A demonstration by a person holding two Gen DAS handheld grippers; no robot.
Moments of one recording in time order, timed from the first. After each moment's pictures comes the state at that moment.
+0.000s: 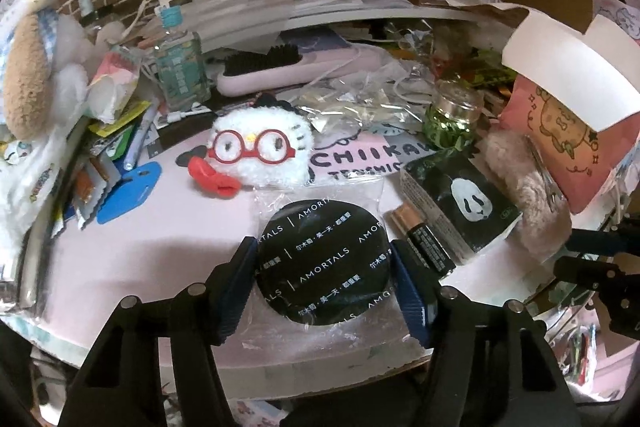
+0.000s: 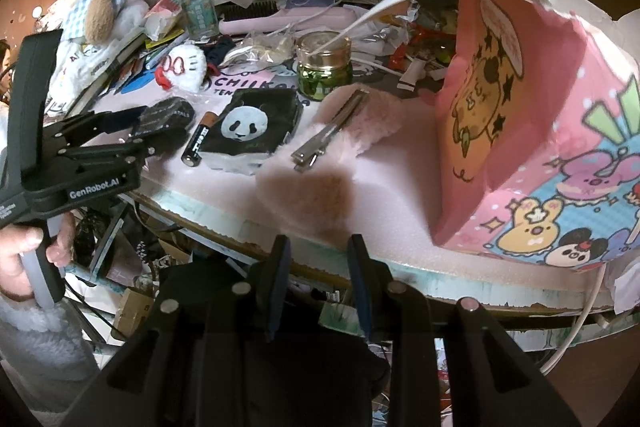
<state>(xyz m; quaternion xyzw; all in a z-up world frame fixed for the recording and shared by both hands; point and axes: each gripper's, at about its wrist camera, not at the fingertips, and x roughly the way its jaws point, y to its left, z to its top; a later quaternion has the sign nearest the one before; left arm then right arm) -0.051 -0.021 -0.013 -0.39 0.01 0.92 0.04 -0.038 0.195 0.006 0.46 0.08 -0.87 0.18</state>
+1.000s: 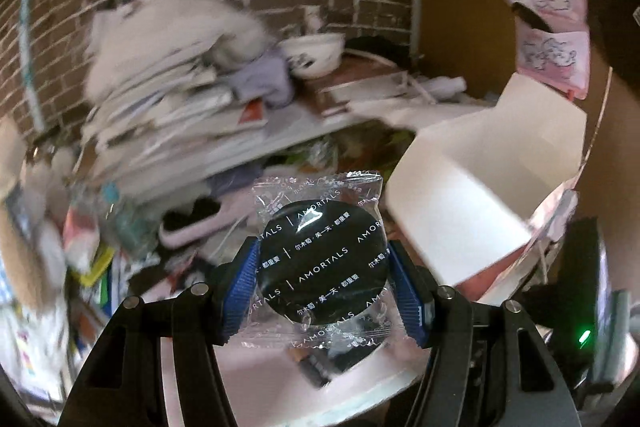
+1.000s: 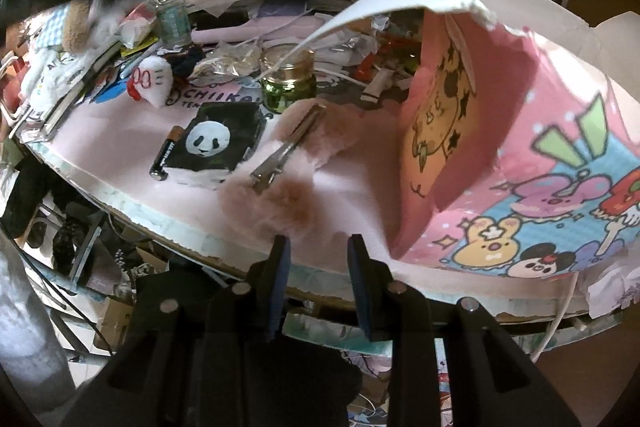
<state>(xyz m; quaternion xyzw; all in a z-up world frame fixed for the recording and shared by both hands) -0.066 0.045 0.105 -0.30 0.06 0.94 0.15 -0.046 0.206 0.013 0.45 0.09 -0.88 0.14</state>
